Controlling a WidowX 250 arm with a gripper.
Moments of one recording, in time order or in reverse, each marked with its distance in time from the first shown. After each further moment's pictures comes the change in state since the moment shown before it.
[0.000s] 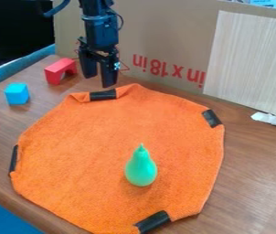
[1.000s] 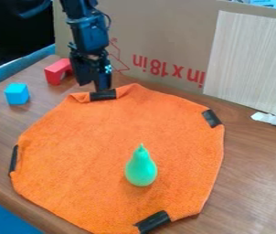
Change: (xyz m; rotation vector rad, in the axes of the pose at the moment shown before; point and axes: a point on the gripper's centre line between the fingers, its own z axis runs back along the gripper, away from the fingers) arm -0.028 -0.017 0.010 -0.088 -0.084 -0.018
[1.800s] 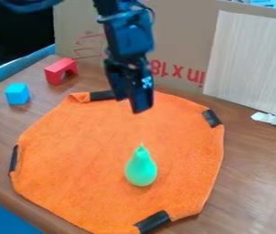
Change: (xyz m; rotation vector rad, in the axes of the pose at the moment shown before) arm -0.019 -0.142 0.024 -0.106 -0.031 -0.246
